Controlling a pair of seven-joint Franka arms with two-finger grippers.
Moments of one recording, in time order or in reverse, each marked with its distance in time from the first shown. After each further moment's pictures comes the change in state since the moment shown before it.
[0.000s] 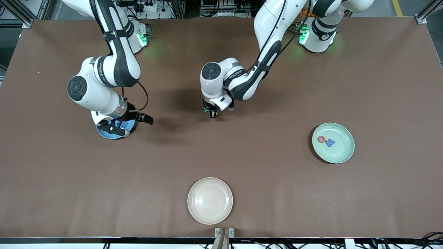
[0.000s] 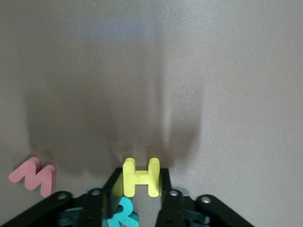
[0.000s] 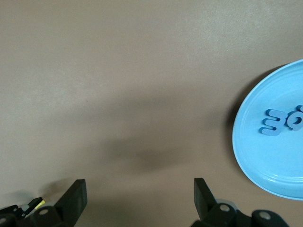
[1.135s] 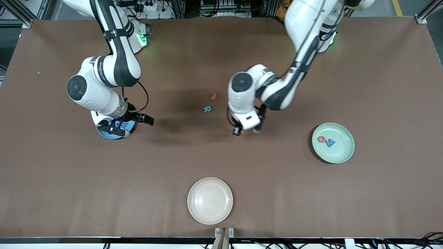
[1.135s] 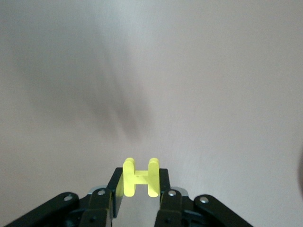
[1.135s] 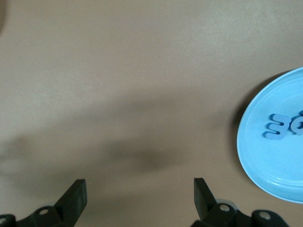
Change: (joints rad) left arm 0.261 -0.216 0.008 -0.099 0.071 -0.130 0.615; right arm 0.001 0.000 0.005 0.026 -0.001 -0.010 0.000
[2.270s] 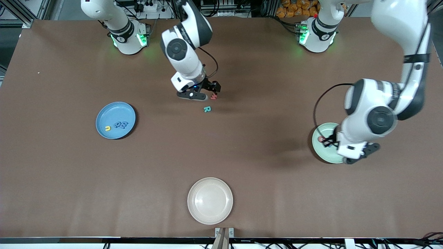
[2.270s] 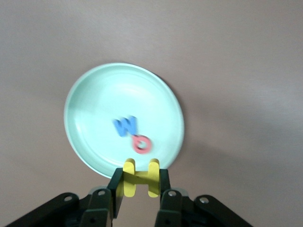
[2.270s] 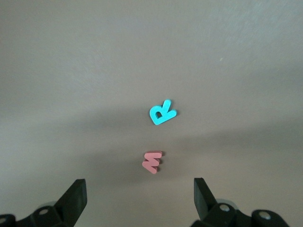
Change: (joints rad) left arm 0.541 -0.170 0.012 -0.049 -0.068 -0.324 1.413; right arm 0.491 0.132 0.084 0.008 0.136 0.164 0.380
